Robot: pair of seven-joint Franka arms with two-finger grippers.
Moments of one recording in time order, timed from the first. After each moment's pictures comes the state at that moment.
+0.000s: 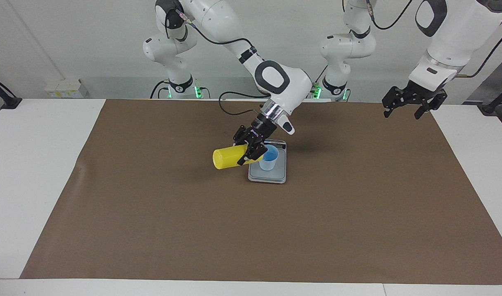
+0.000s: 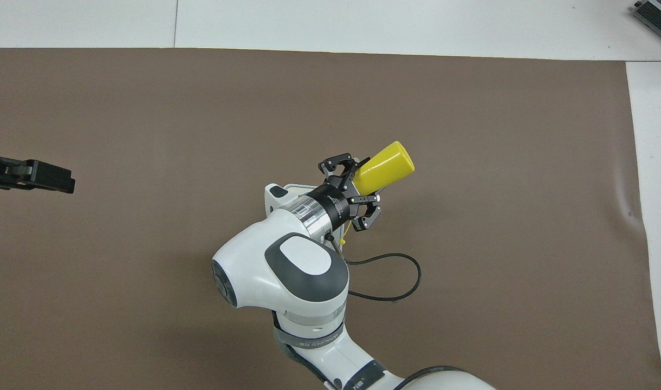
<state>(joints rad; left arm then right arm) 0.01 -0.05 -0.07 -1.65 -0.01 1.60 0.05 0.66 0.44 0.16 -1.63 -1.07 1.71 -0.80</state>
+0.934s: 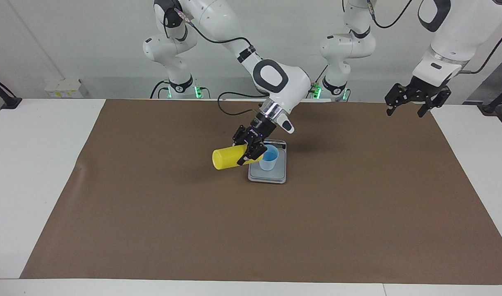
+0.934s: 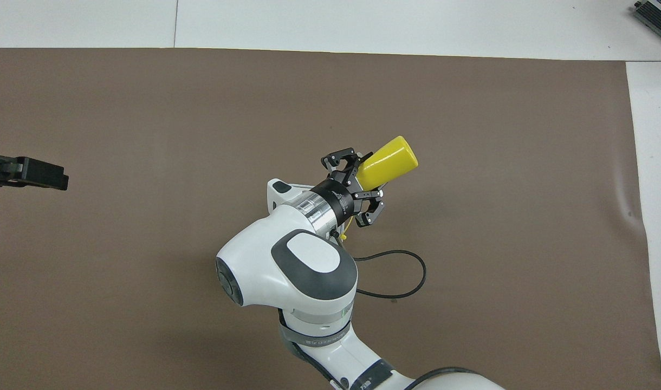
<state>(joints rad) 0.01 -0.05 -0.07 -1.63 -0.01 1.59 0.05 0.63 0.41 0.16 -1.63 -1.06 1.75 -0.79</state>
